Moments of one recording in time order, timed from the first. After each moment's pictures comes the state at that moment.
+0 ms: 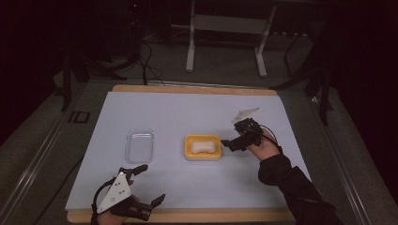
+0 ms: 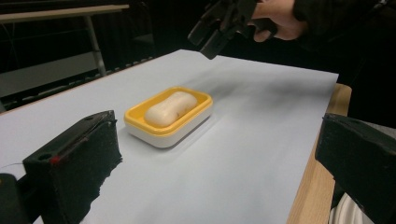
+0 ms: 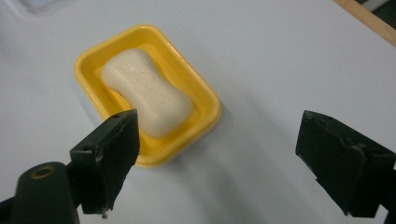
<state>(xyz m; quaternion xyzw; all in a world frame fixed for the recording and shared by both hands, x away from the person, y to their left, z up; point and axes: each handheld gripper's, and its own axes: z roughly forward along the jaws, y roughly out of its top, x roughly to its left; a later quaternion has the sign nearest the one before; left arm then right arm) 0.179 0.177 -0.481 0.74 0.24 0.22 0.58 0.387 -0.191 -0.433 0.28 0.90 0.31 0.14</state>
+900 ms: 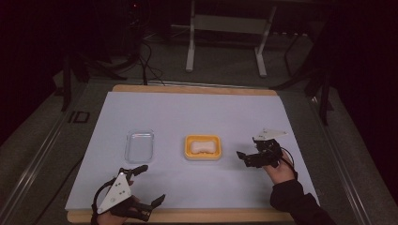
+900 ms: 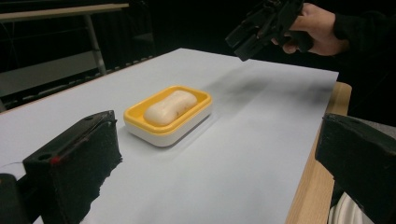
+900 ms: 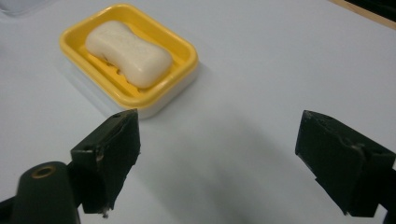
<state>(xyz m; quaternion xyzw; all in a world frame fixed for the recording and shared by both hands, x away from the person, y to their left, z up) 0.178 0.177 -0.481 0.74 0.24 0.22 0.58 0.331 -0.248 -0.457 0.35 0.84 0.36 0.18</state>
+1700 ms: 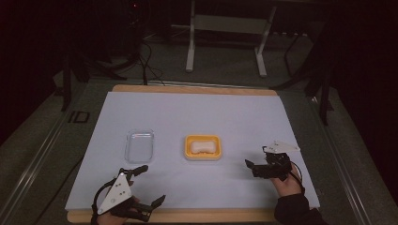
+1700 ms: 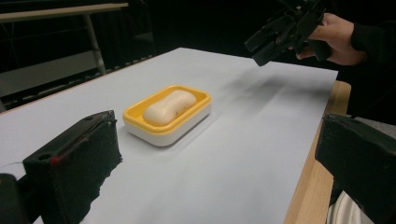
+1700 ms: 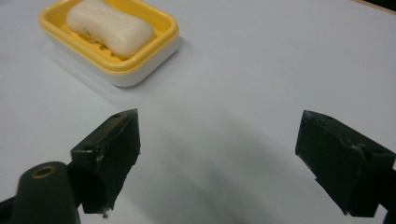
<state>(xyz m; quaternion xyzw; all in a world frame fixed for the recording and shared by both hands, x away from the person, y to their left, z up) 0.177 0.176 -0.481 0.75 0.24 0.22 0.58 0.301 -0.272 -0.473 0.39 0.82 0.36 0.21</state>
